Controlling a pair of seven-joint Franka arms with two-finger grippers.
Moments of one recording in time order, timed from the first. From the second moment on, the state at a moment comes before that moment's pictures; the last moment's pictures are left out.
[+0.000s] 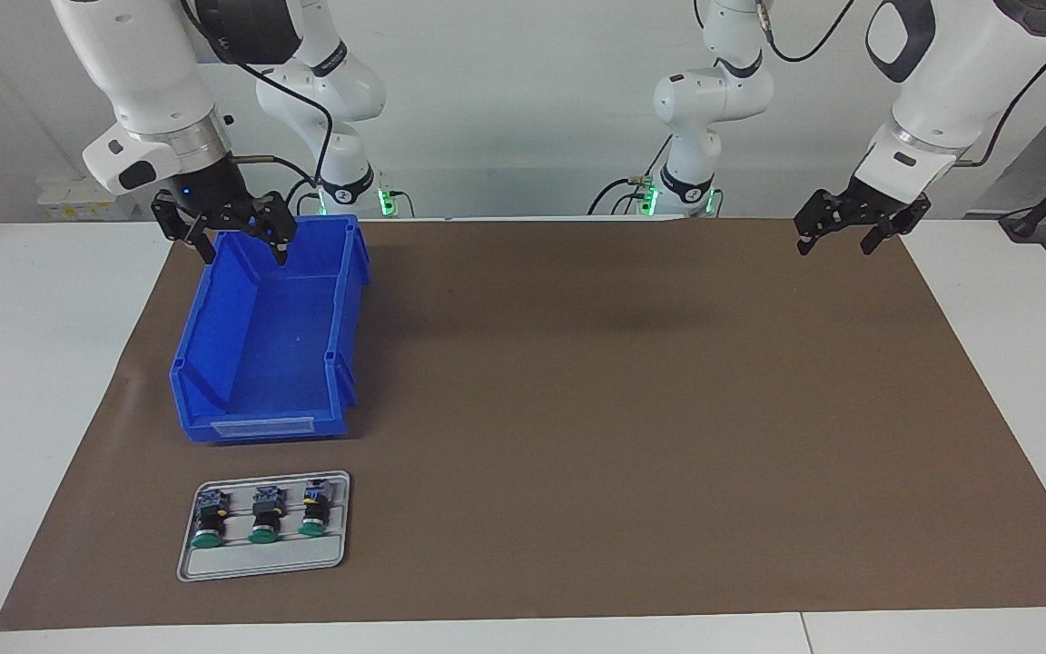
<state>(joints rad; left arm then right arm) 0.10 -0.03 -0.14 -1.65 -0.03 1.57 0.01 -0.01 -0.01 0.06 -1.61 -0.01 1.63 0.11</state>
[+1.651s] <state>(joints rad) 0.10 -0.03 -0.14 -1.65 -0.03 1.57 0.01 -0.06 0.08 0.05 -1.58 -0.01 1.74 0.06</state>
